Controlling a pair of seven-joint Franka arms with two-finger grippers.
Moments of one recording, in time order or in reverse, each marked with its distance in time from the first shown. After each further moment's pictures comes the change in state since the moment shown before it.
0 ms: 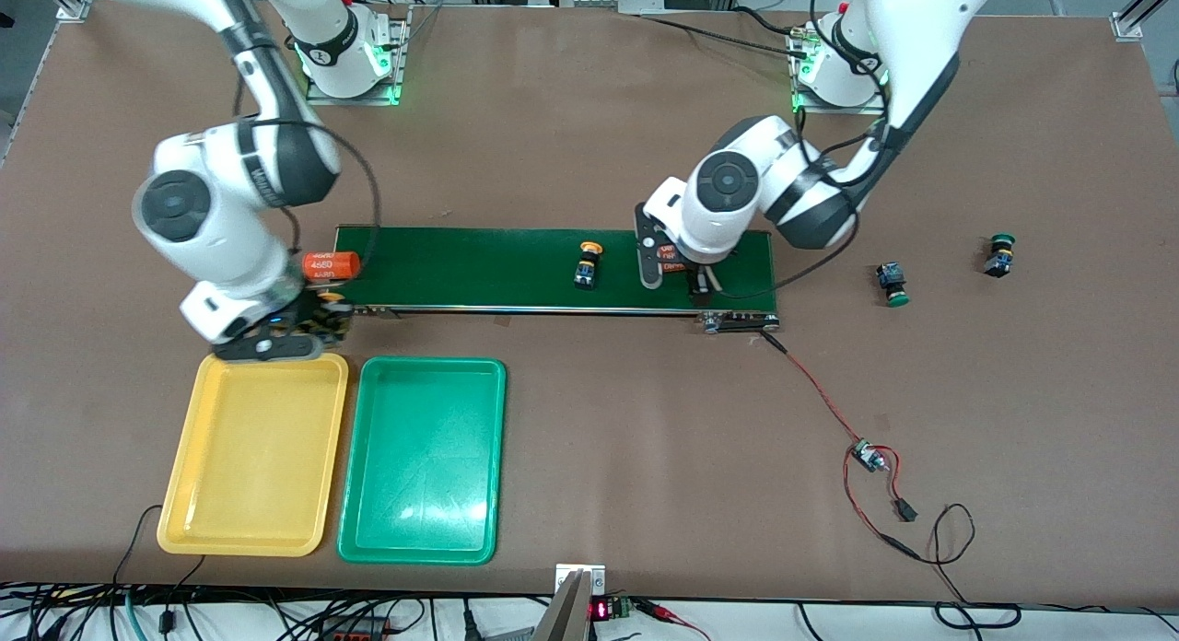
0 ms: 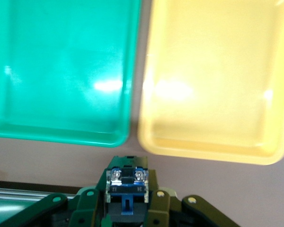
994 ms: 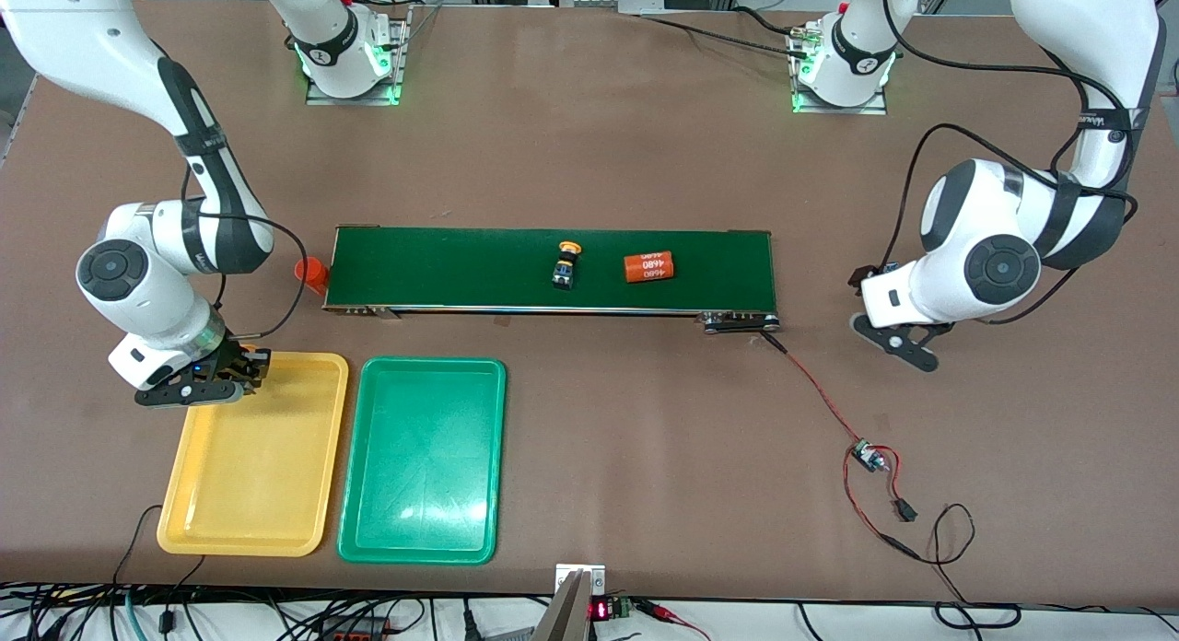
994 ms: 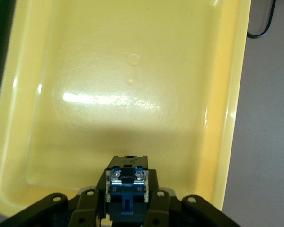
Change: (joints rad) left arm 0.129 -0.110 0.360 -0.007 -0.086 -0.182 -0.442; right arm -0.115 0.226 -0.096 0.000 -0.154 0.326 -0.103
